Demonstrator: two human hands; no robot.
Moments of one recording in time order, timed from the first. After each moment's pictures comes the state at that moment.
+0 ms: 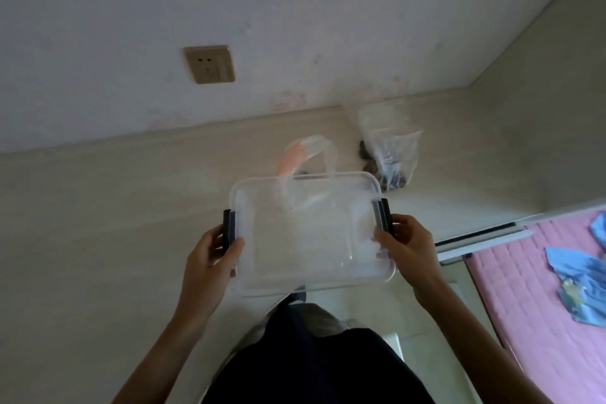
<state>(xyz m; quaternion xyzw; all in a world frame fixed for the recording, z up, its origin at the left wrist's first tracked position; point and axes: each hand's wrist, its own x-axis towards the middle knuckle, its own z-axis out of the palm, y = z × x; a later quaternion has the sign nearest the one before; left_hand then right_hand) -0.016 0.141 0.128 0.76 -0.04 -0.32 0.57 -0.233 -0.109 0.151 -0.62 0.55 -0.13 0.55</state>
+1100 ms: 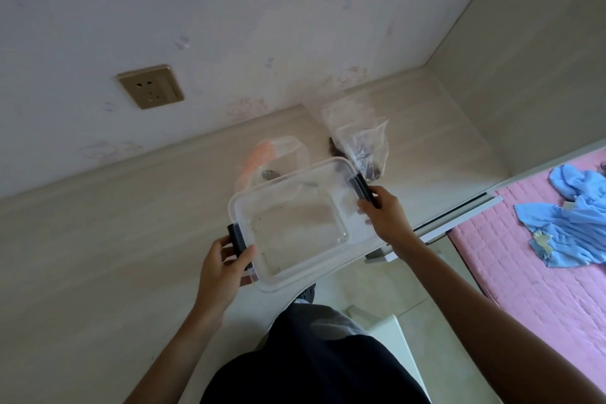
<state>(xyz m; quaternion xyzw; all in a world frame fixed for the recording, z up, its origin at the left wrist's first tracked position) 0.005 0.076 0.086 0.73 -0.04 -0.43 0.52 -0.203 -0.175 0.111 -0.65 0.58 -0.09 0.49</state>
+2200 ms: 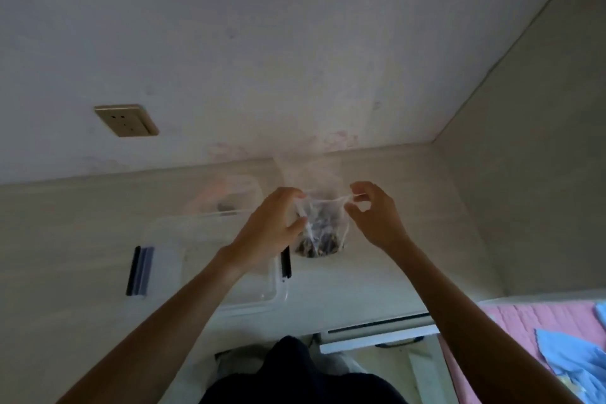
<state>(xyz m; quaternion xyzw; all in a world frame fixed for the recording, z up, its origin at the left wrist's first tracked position) -0.054 -0.199 0.132 0.80 -0.47 -0.20 0.32 -0.212 -0.390 0.132 -0.84 0.34 -0.14 0.40</state>
